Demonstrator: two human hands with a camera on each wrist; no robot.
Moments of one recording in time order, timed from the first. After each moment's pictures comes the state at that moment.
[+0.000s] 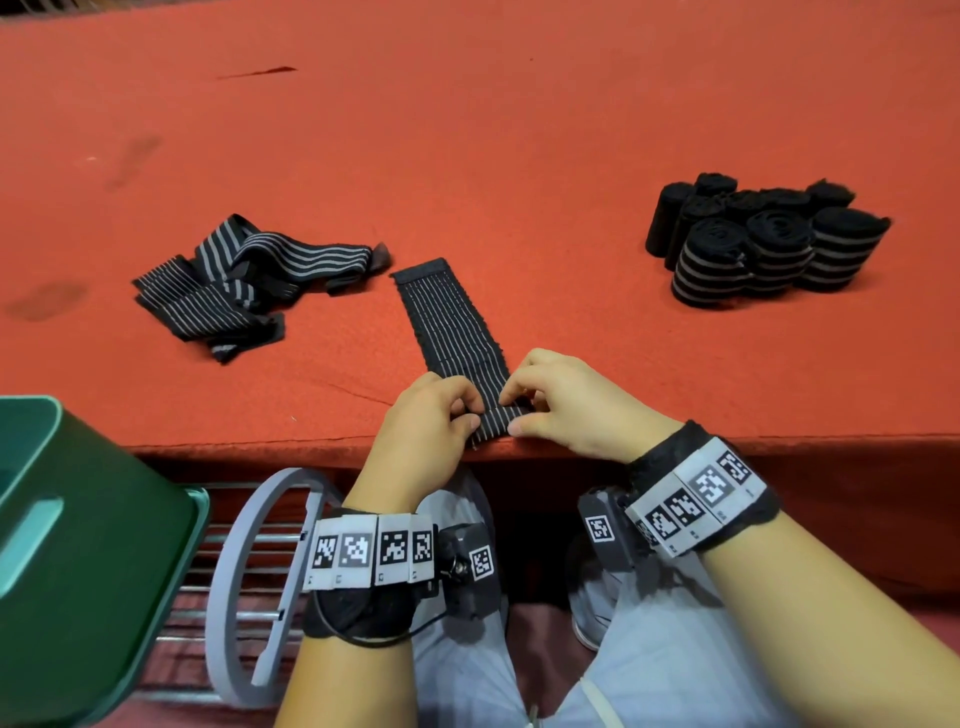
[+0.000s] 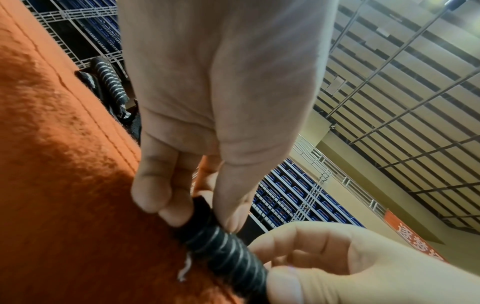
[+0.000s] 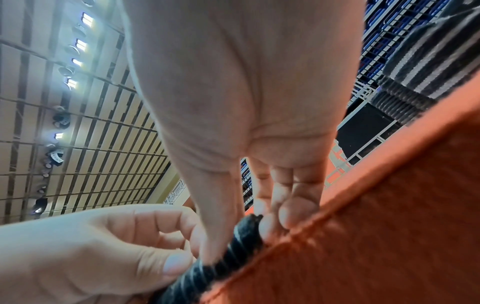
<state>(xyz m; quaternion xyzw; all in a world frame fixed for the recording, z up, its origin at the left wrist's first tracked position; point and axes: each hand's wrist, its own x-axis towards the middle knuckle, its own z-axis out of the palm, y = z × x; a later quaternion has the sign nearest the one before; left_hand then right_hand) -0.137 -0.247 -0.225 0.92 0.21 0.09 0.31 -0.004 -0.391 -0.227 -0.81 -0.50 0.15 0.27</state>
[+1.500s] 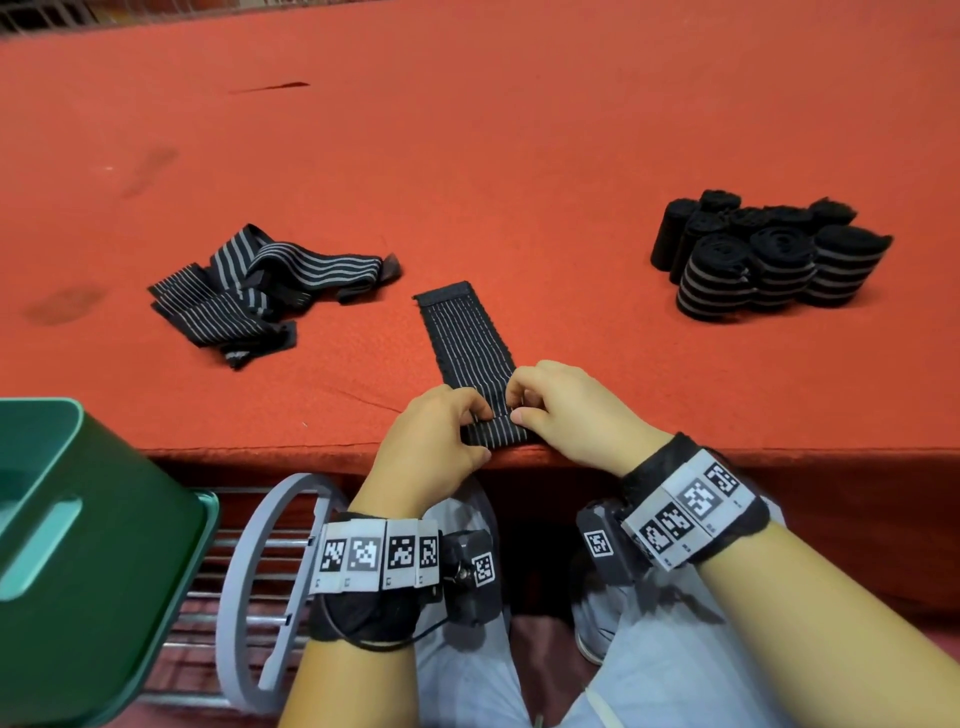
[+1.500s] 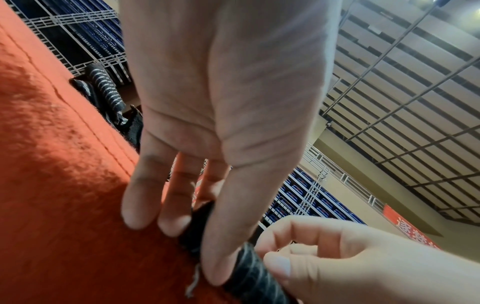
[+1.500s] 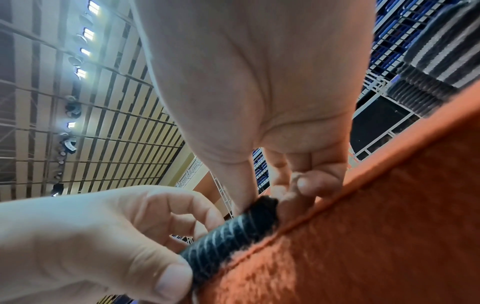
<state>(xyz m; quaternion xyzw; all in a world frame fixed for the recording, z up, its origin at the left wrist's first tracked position) -0.142 -0.246 -0.220 0.94 0.20 0.05 0.26 -0.011 -0.383 -0.226 -0.84 -0.47 0.12 0.25</state>
